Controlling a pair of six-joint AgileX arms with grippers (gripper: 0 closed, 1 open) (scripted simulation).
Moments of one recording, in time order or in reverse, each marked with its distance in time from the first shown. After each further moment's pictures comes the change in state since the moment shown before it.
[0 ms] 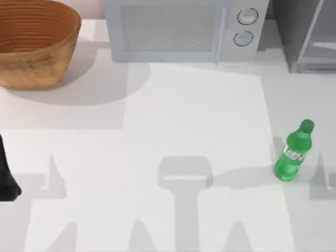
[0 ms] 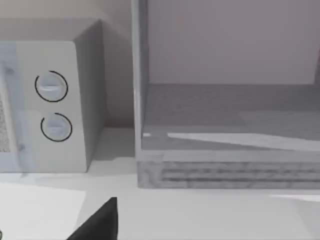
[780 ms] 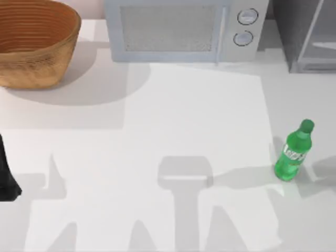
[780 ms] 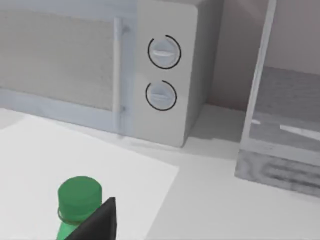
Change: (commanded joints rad) left arm 0.000 0.000 0.000 0.000 0.000 0.000; right arm -0.071 0.662 0.023 0.564 -0.362 -0.091
